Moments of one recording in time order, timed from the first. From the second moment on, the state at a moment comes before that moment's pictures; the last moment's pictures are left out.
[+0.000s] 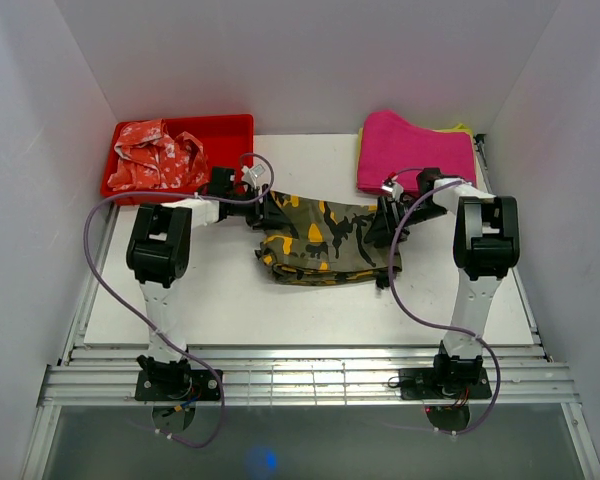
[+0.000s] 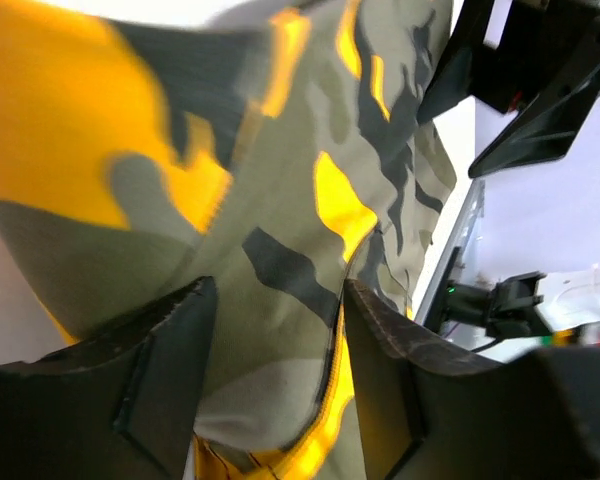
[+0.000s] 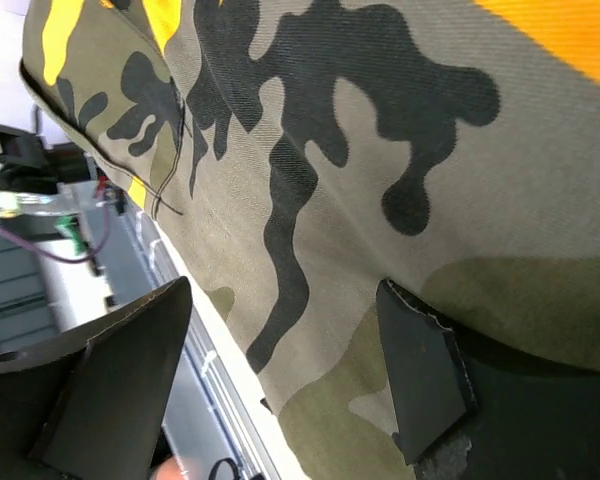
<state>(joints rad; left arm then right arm) -0.21 2.11 1.32 -0.02 0.95 -0.46 0.04 2.11 1.45 -0.87 -1.01 -0.30</state>
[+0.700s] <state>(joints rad) -0.29 1.33 1.36 -0.13 0.65 0.12 0.04 1.26 1.41 -0.80 -0.46 -0.41</state>
